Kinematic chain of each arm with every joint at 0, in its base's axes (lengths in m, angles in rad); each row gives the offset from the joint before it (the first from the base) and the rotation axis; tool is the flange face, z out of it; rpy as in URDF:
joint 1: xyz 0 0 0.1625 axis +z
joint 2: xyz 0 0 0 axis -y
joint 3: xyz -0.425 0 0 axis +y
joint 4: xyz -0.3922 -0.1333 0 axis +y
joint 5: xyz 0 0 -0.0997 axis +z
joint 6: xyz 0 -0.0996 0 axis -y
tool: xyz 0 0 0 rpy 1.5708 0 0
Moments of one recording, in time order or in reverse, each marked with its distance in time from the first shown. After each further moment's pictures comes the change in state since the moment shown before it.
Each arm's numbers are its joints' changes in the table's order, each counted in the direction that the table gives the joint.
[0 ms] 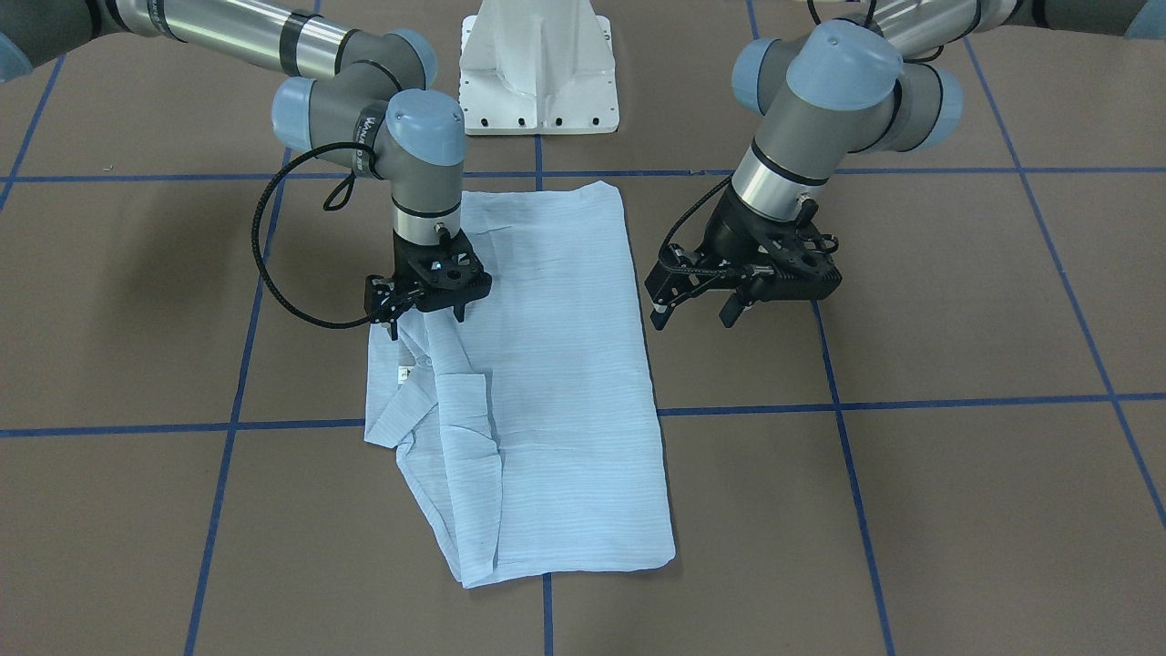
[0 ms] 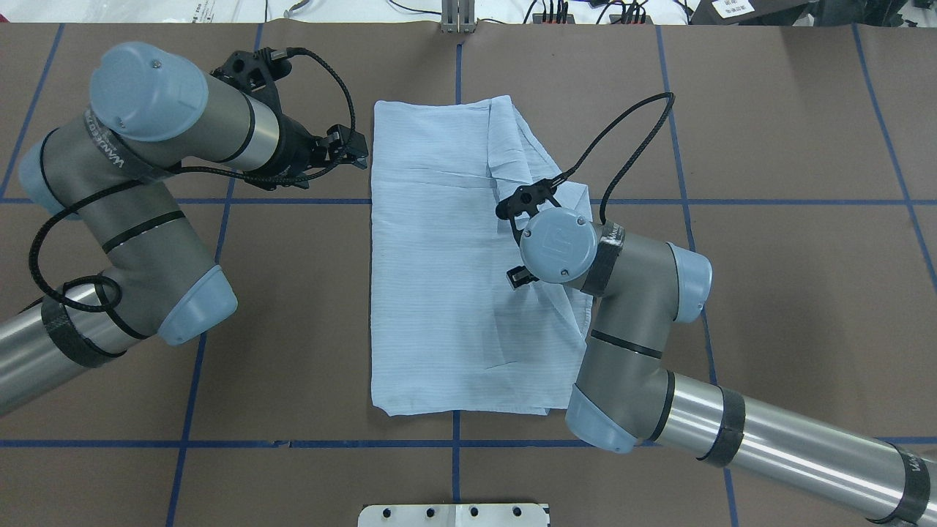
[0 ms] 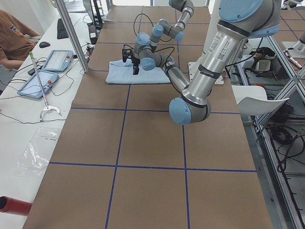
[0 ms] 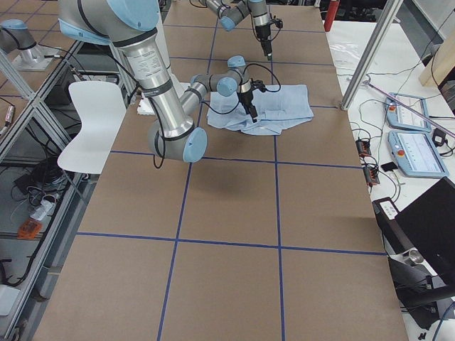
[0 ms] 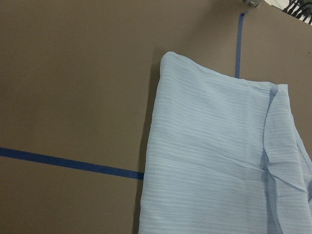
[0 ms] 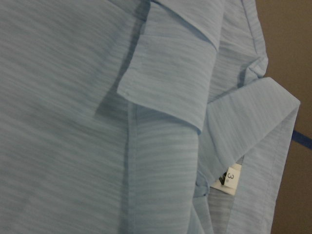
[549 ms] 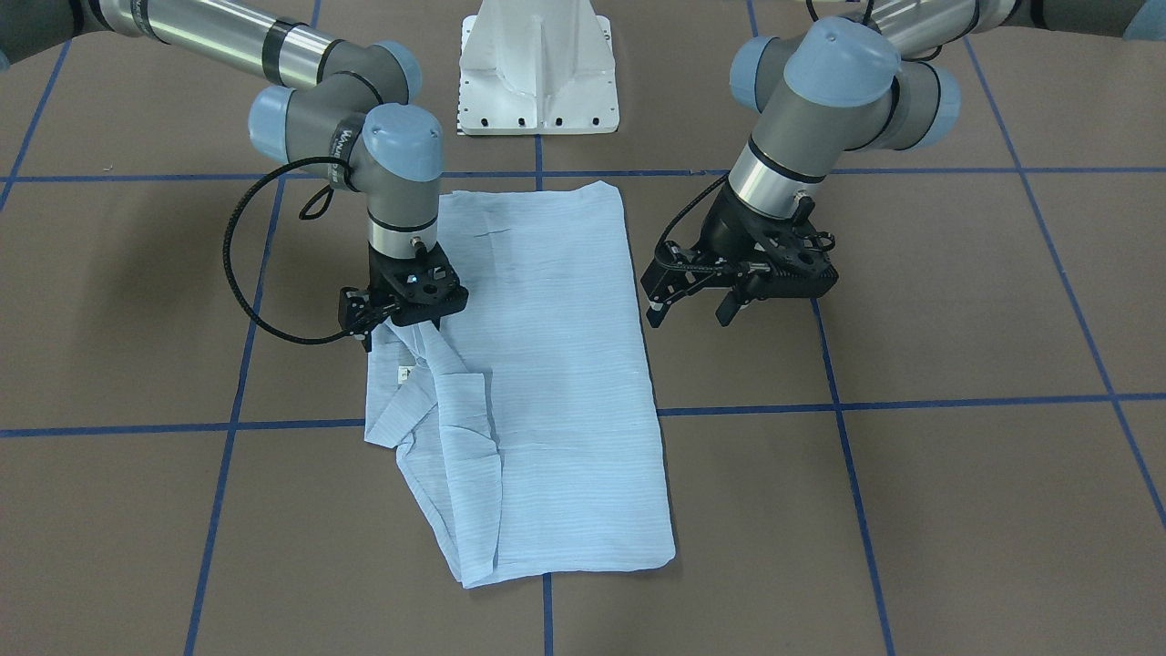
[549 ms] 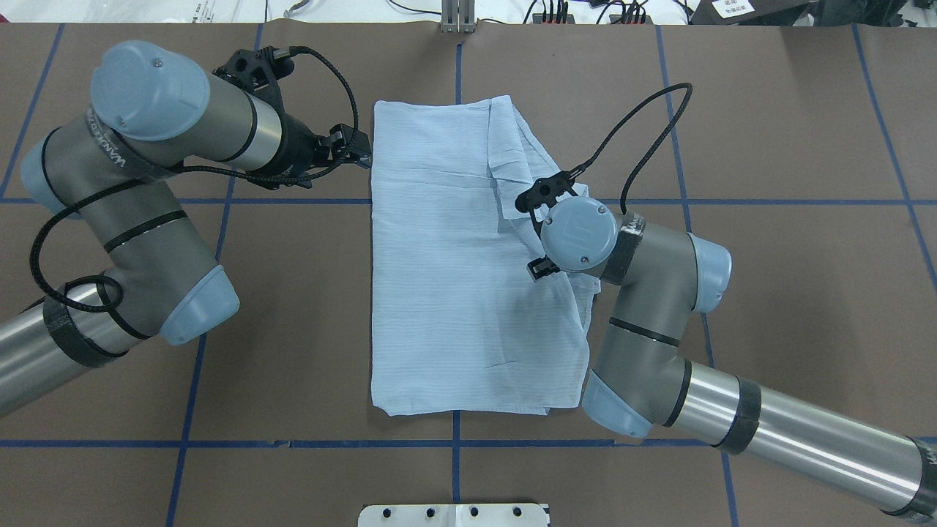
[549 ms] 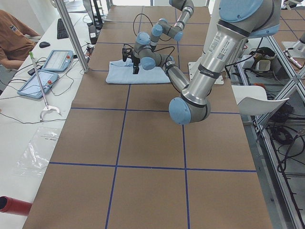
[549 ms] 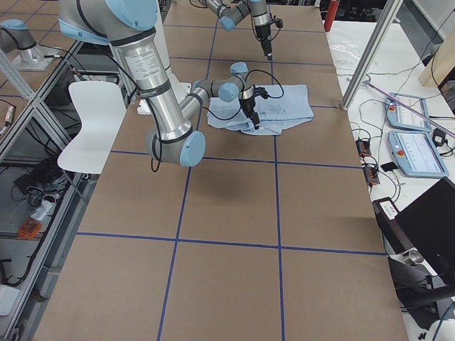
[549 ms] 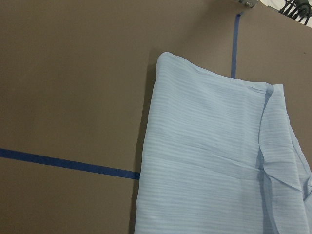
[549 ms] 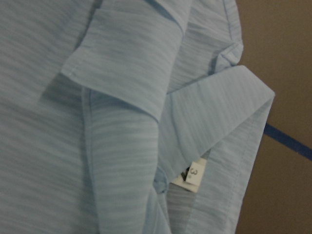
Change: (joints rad) left arm 0.002 -0.006 0.002 0.000 0.001 -0.001; right arm 0.060 -0.036 -0.002 0.000 -0.017 -0.069
